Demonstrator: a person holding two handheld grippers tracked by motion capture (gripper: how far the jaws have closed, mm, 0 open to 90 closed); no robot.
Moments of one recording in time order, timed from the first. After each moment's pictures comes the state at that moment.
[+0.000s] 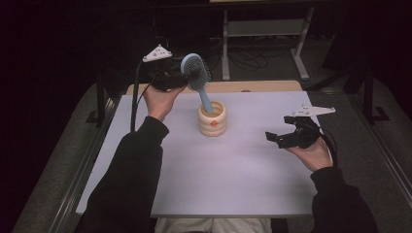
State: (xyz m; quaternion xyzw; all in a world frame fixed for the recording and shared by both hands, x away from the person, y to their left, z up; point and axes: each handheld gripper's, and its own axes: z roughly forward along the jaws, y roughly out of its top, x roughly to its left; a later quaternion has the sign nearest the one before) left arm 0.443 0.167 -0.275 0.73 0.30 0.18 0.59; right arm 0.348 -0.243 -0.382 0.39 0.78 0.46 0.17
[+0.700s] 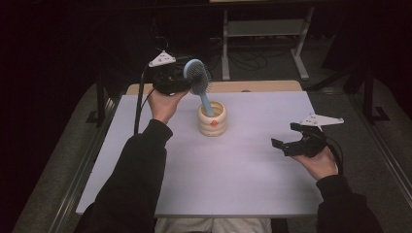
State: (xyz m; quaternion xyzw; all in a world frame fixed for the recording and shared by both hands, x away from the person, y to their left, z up) left arm 0.450 0.162 -0.296 0.73 0.31 0.17 0.58; right arm 0.328 -0.258 -0.395 0.40 0.77 0.47 0.18
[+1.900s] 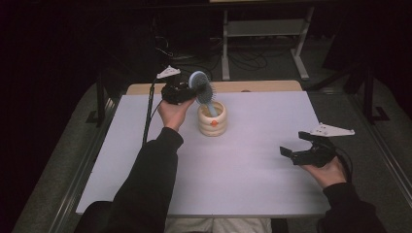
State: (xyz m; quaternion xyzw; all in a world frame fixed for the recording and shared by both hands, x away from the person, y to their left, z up) left arm 0.469 0.151 -0.353 0.71 0.37 0.13 0.59; right arm 0.309 -0.282 -0.414 0.41 0.76 0.47 0.18
